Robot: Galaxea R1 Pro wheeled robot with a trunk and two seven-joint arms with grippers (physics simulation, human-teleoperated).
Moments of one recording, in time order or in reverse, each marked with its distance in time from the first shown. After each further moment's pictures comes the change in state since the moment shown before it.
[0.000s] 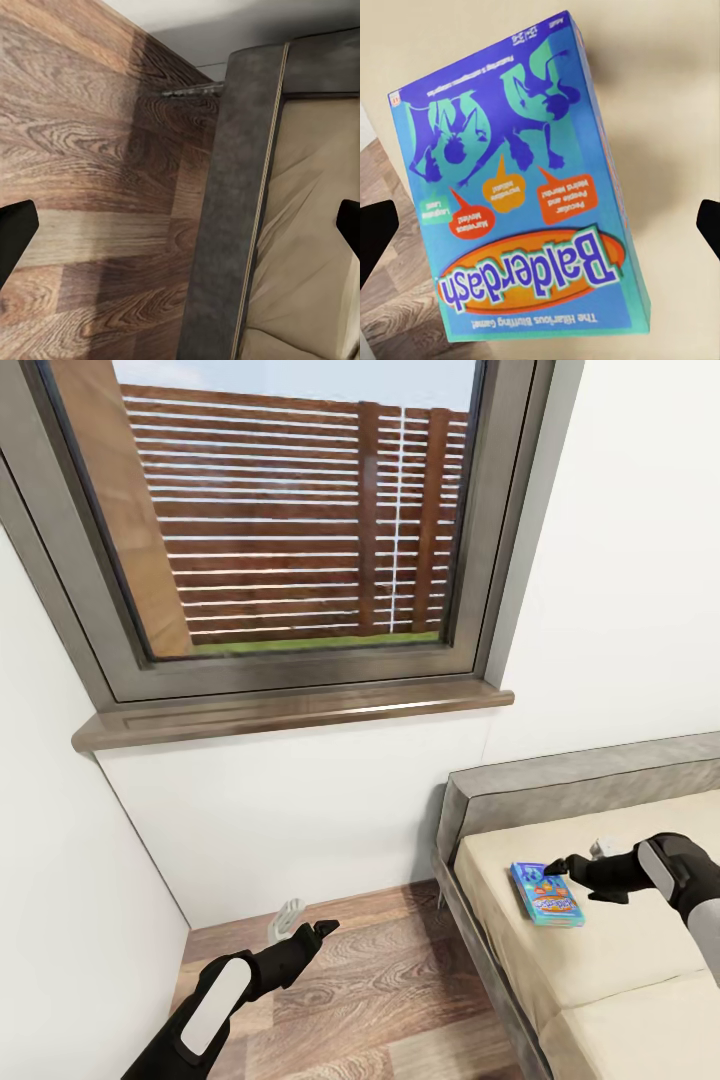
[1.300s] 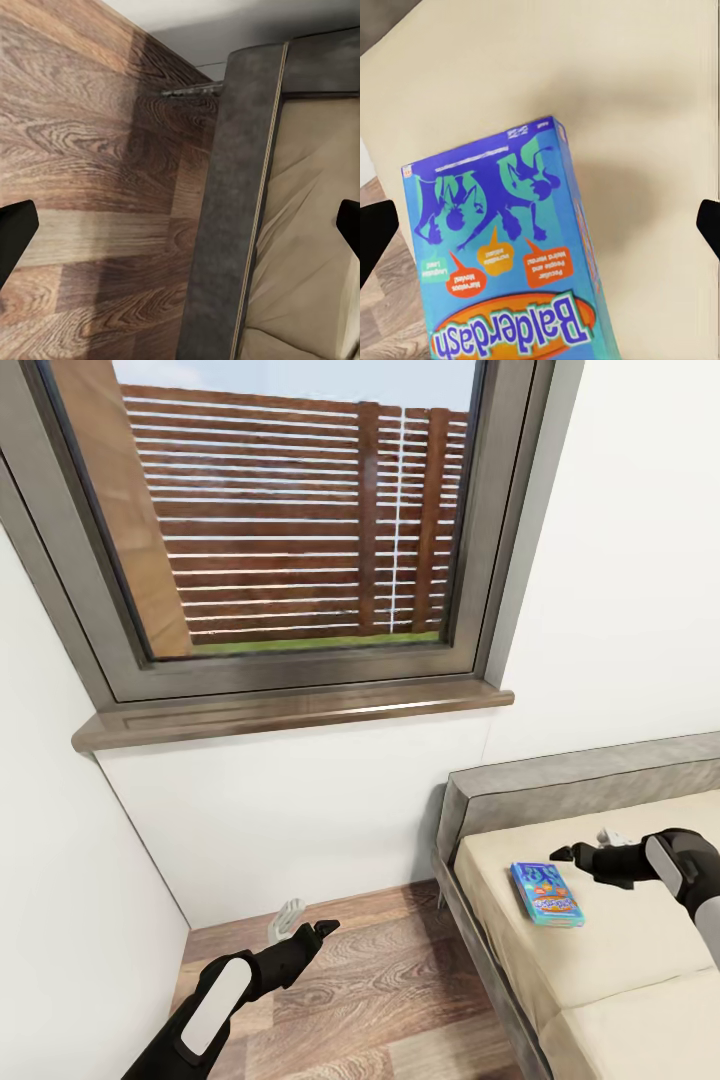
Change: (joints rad) left arm 0.000 -0.001 0.000 0.000 0.000 0.000 0.000; right arm -0.011 -0.016 -0.010 -0.007 -0.005 -0.108 -0.006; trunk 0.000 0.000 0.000
